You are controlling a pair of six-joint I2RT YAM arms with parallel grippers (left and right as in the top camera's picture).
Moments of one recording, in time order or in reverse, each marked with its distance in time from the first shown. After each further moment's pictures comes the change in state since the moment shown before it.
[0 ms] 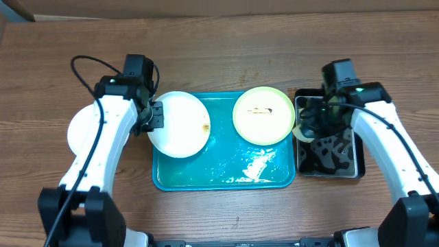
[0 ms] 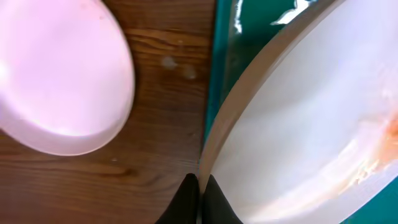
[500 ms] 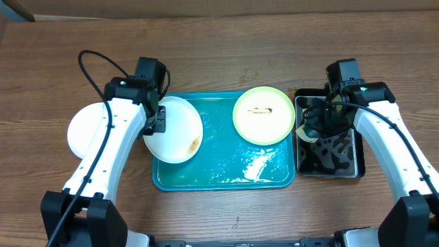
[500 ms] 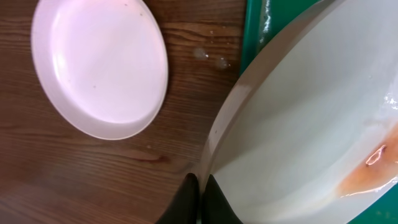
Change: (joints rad) left arm -0.085 -0.014 0.002 -0.056 -0.180 -0.035; right arm -0.016 0.000 0.000 -0.003 0.022 -0.037
